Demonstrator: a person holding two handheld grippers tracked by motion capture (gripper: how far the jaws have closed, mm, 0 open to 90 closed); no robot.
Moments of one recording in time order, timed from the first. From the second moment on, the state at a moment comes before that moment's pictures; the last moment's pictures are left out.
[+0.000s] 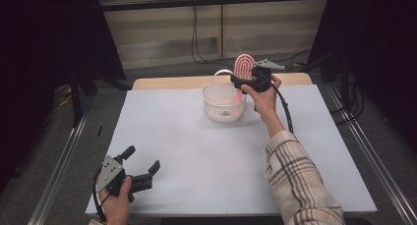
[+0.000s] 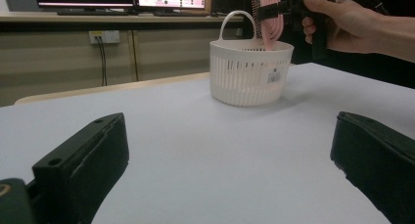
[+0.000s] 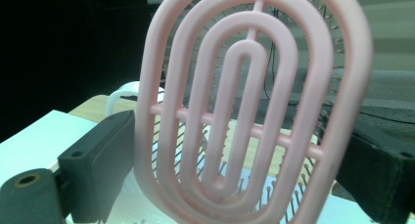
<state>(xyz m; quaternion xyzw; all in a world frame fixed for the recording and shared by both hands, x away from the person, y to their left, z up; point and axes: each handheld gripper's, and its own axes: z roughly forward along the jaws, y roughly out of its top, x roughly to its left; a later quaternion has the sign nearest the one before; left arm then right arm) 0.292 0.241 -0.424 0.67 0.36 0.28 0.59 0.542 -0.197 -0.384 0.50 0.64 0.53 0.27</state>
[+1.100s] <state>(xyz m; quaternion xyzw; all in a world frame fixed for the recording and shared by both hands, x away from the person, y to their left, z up) 0.291 0.240 -0.423 0.67 0.36 0.28 0.59 0.523 -0.209 -0.372 0.49 0.63 0.53 0.28</state>
